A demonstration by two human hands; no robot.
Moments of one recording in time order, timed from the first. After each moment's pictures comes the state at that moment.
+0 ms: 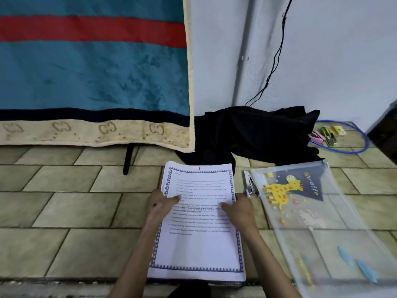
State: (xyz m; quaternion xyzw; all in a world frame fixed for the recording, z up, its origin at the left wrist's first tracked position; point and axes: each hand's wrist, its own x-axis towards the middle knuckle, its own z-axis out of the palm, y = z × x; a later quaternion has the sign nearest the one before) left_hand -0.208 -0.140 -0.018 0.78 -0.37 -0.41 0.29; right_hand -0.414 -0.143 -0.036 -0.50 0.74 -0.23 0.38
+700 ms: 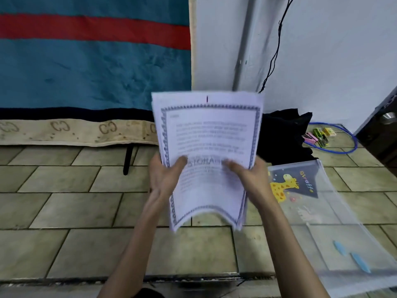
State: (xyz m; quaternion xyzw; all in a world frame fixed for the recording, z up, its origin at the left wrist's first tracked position) left_hand -0.230 -0.125 0.087 0.60 -0.42 -0.37 0.58; right_hand -0.410 -0.141 0.078 -0.49 0.52 -0.54 0.44
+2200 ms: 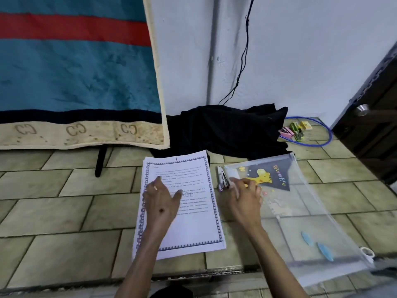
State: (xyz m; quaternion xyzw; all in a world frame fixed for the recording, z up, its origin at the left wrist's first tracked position) left_hand -0.292 -0.114 0.016 0.79 -0.51 -0.25 0.23; right_hand -0.486 -0.123 -0.015 -0.60 0.73 -0.28 0.13
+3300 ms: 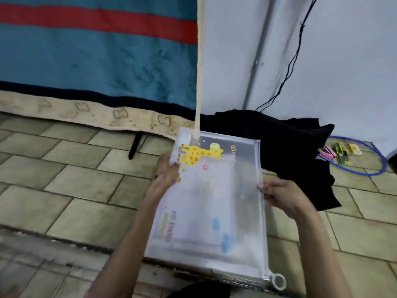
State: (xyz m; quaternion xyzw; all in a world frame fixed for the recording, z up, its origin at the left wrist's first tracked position) left_hand -0.258 -0.151 0.049 0.73 -0.35 -0.37 0.45; right_hand -0.534 -0.178 0.036 -0.44 0.61 -0.32 0.58
